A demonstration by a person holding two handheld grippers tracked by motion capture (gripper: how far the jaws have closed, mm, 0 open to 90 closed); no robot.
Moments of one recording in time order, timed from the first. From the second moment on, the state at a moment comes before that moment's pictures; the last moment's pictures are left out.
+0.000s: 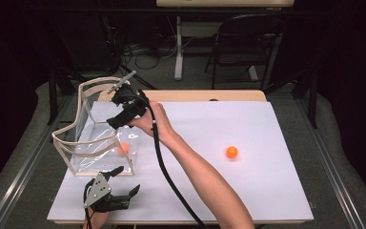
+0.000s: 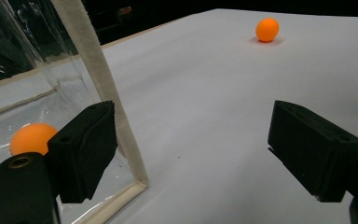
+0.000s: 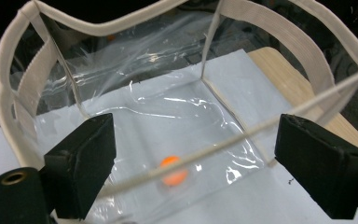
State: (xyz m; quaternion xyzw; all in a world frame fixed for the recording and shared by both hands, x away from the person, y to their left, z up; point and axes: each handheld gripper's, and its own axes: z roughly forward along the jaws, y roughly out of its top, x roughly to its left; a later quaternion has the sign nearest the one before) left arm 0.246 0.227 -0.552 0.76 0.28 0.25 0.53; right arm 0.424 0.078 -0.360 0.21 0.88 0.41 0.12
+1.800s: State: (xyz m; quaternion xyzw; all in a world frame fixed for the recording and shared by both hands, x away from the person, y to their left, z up) left arm 0.245 0.231 -0.554 0.76 0.28 0.25 0.53; right arm 0.378 -0.093 -0.452 0.29 0.85 0.43 0.13
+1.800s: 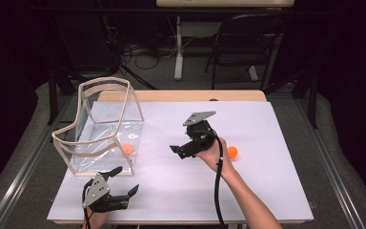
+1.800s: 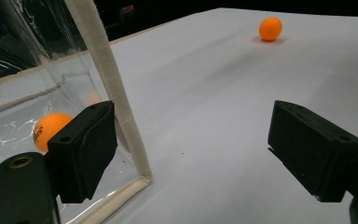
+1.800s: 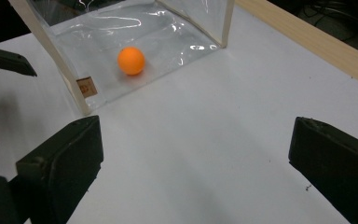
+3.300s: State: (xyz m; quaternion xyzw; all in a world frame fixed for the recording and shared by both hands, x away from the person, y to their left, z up) left arm 0.241 0.231 -0.553 0.76 0.28 0.26 0.53; right arm 0.322 -0.160 -0.525 0.34 0.85 0.39 0.14
